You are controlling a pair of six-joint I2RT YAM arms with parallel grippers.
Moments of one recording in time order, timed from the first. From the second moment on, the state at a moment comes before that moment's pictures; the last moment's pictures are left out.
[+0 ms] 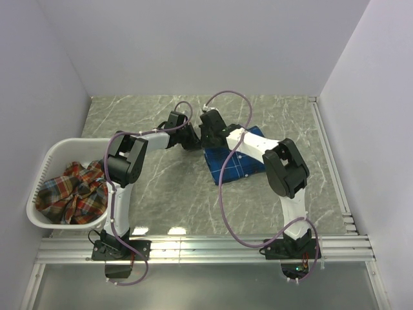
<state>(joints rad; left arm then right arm) -0.41 2.16 1.38 0.00 0.36 -0.80 0.64 2.05 1.53 -0.30 0.12 0.43</state>
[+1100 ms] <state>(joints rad) -0.36 1.84 1.23 -0.18 0.15 -0.81 0.49 1.57 1.07 -0.11 -0.19 0.63</state>
